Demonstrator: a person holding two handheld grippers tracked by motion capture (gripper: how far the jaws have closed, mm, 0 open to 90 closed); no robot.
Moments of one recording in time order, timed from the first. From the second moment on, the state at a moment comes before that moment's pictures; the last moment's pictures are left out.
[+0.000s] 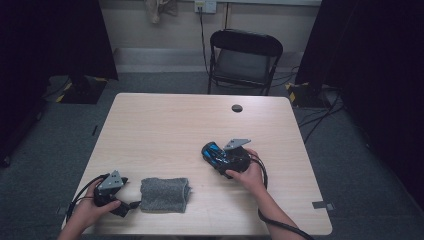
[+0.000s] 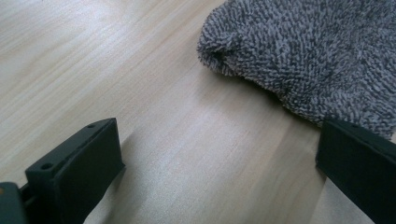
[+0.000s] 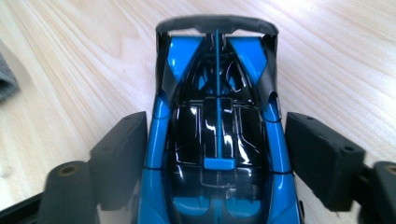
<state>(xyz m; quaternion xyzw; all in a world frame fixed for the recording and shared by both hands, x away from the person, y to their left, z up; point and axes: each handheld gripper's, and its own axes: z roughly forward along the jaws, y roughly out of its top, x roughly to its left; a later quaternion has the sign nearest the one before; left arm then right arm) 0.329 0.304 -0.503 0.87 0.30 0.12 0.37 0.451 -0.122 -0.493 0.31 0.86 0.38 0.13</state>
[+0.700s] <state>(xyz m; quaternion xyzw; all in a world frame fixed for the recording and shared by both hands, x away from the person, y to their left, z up) 0.329 0.304 -0.503 0.87 0.30 0.12 0.37 0.425 -0.157 -0.490 0.34 0.85 0.39 0.12</state>
